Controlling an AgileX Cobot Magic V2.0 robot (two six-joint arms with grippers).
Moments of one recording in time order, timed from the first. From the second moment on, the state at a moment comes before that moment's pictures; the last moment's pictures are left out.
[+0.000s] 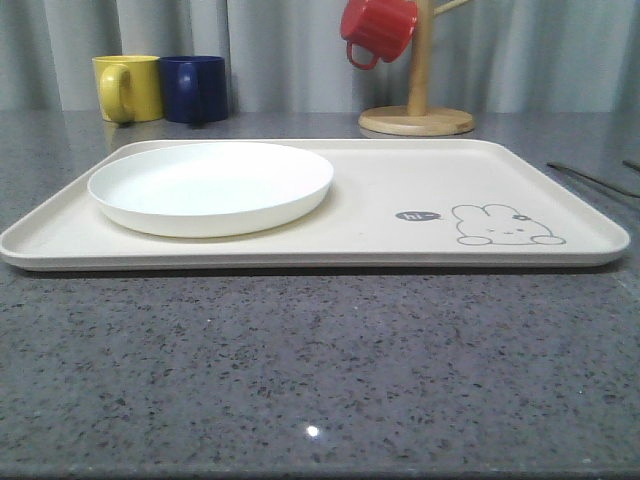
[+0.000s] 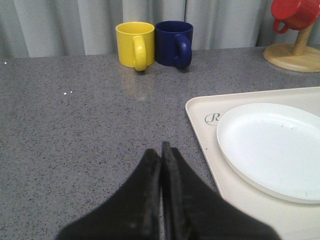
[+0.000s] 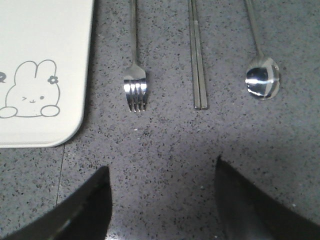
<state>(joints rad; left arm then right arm) -0.04 0.51 -0.50 -0.42 0.34 0.35 0.01 0.72 -0.76 0.04 0.90 0.07</state>
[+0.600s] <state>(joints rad) -0.04 0.51 -0.50 -0.42 0.34 0.35 0.09 1.28 -1.15 0.06 0.89 -0.01</state>
